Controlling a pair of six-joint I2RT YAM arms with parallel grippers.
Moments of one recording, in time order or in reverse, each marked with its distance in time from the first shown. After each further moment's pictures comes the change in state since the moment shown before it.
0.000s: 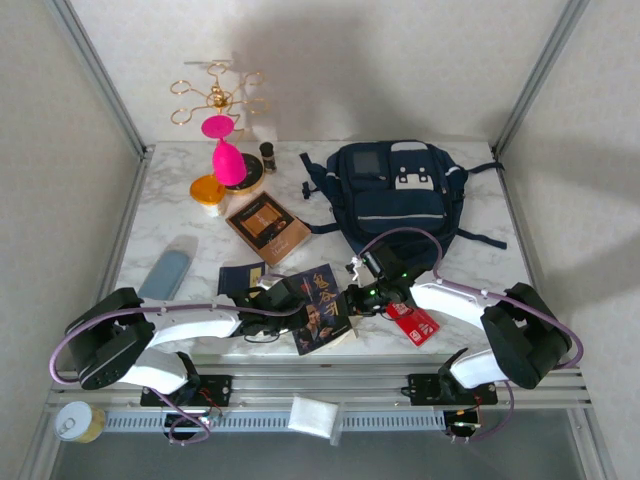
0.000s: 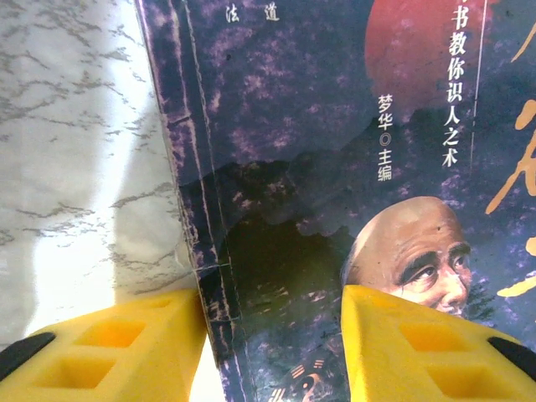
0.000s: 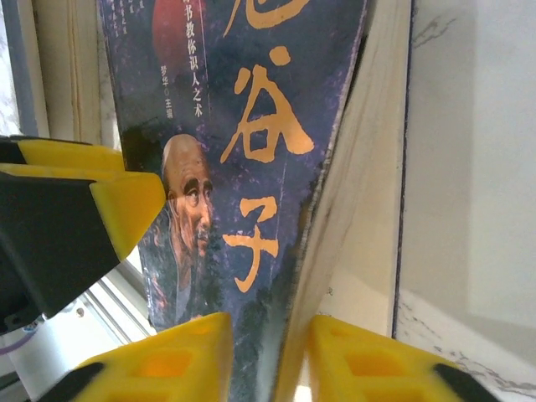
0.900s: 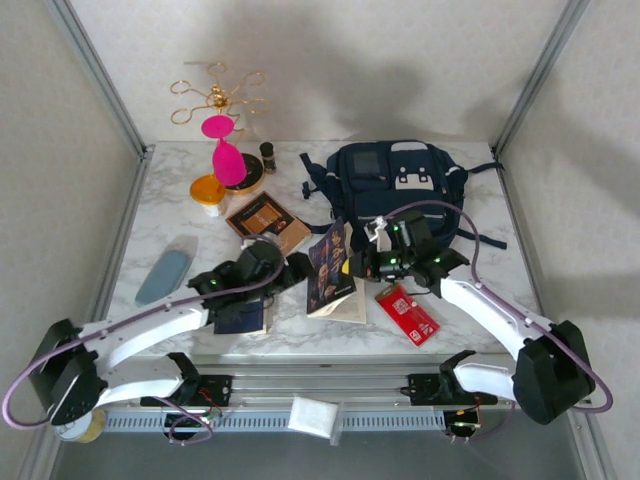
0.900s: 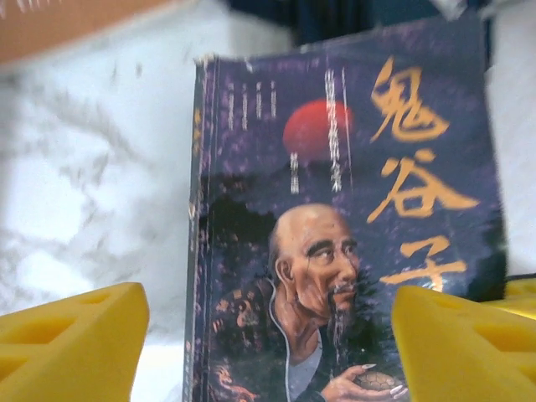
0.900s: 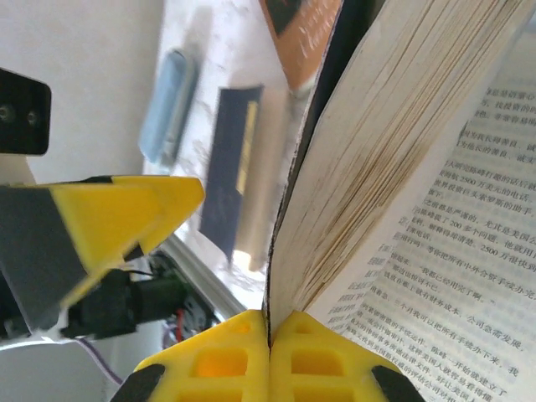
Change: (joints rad) left arm 0.187 -0.294 0.134 0.024 0.000 0.085; right arm -0.203 -0.216 0.137 -0.007 -0.150 0.084
